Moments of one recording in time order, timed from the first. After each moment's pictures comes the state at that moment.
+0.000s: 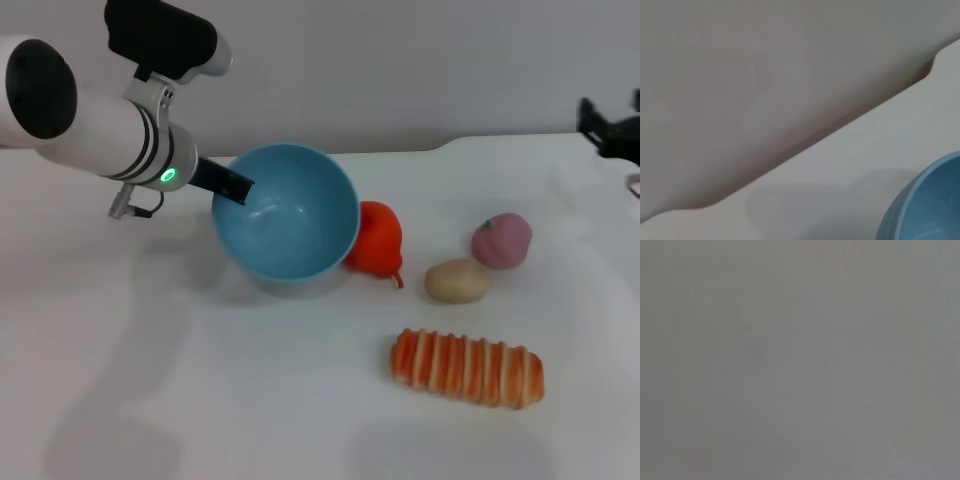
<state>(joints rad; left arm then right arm) -0.86 -2.05 -1.66 -0.74 2.61 -0.76 0.42 0.49 2.07 -1.23 -0.48 -0.55 -0.54 0.58</state>
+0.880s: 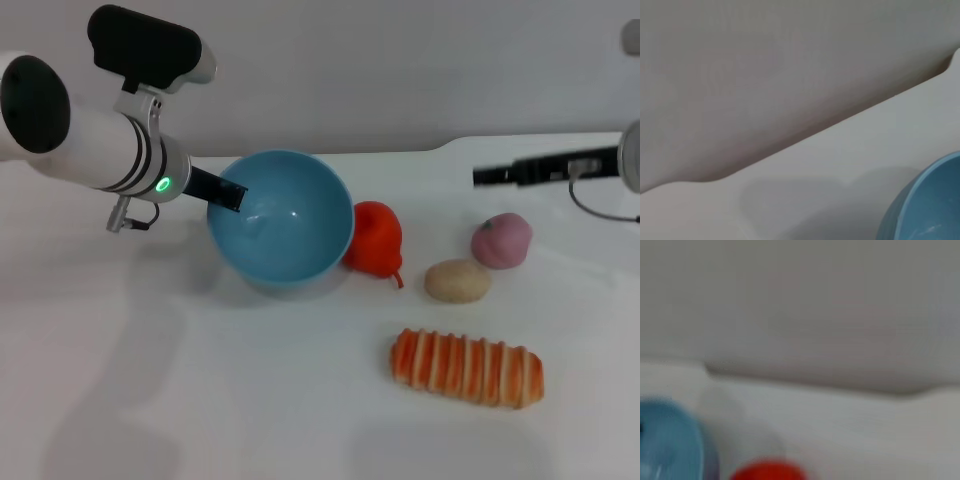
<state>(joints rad) -0.84 -2.06 -1.66 -0.73 2.61 -0.75 0.35 0.69 1.94 -1.17 -0.72 -2.13 -0.97 2.36</state>
